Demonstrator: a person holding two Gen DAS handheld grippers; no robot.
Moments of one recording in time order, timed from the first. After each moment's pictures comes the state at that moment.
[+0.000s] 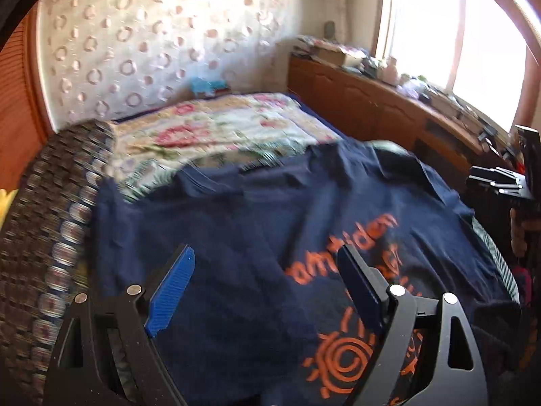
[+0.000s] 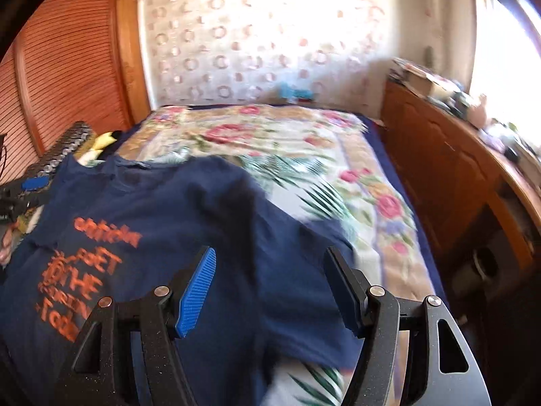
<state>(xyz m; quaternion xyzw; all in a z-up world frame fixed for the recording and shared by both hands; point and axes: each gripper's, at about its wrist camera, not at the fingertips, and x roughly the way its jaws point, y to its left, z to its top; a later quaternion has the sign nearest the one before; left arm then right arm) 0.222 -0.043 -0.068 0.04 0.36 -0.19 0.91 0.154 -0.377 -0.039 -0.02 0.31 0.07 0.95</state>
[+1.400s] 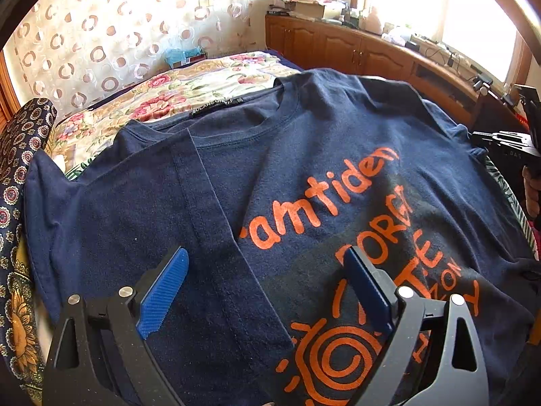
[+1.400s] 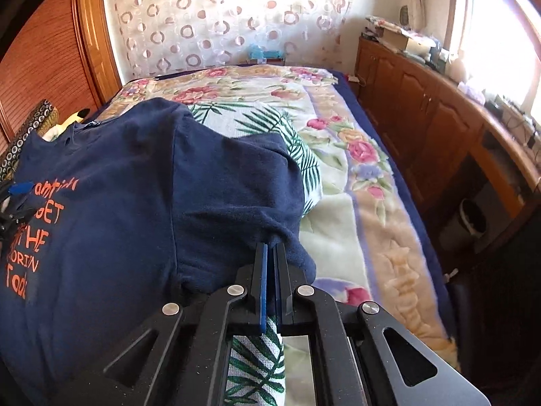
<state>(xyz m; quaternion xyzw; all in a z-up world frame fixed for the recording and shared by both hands) 0.220 -0.071 -0.110 0.09 0.42 -0.21 0.88 0.163 -0.399 -0.050 -0.02 0.36 0.04 0.93</state>
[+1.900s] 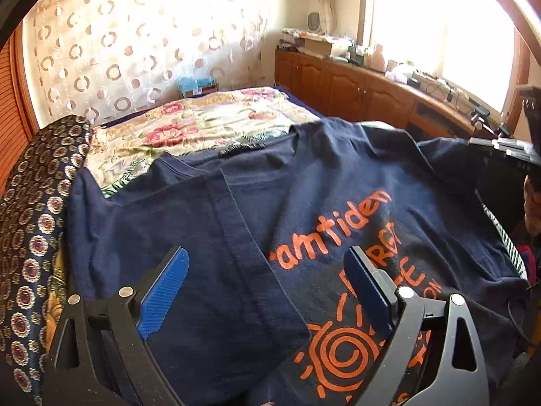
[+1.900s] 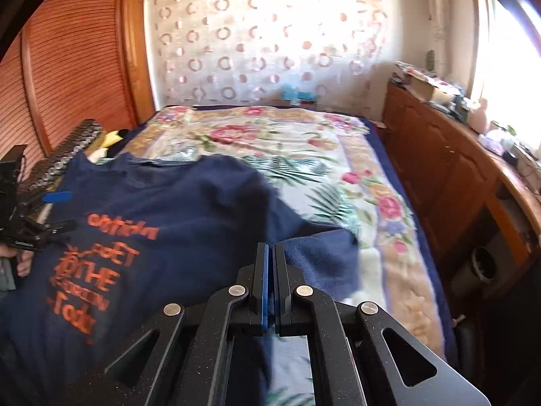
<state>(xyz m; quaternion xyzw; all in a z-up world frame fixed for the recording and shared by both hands) 0.207 -0.038 -0.077 0.05 0.36 -0.20 0.91 0.136 -0.325 -0.005 -0.04 0.30 0.13 0.94</state>
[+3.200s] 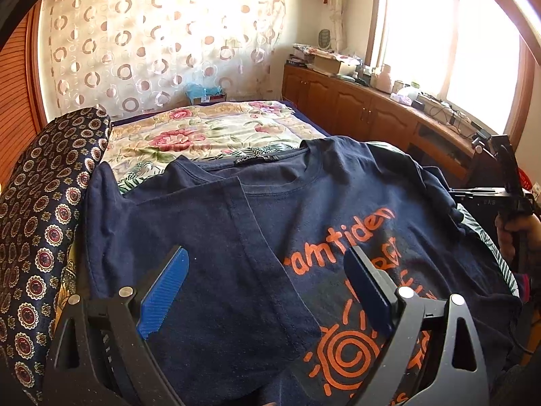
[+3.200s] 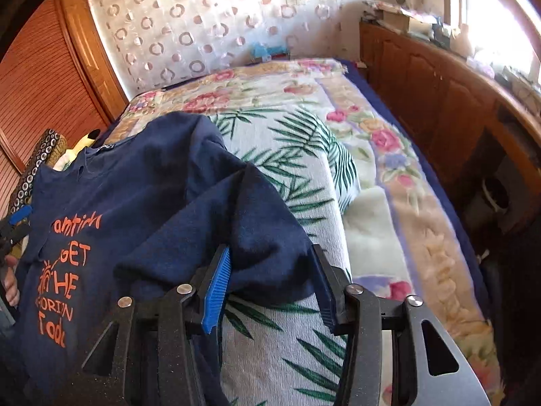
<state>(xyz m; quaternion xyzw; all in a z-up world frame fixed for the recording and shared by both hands) 0.204 -0.021 -0.076 0.02 0.34 -0.20 0.92 0.194 -0.379 -0.061 0.06 0.38 0.08 0.92</state>
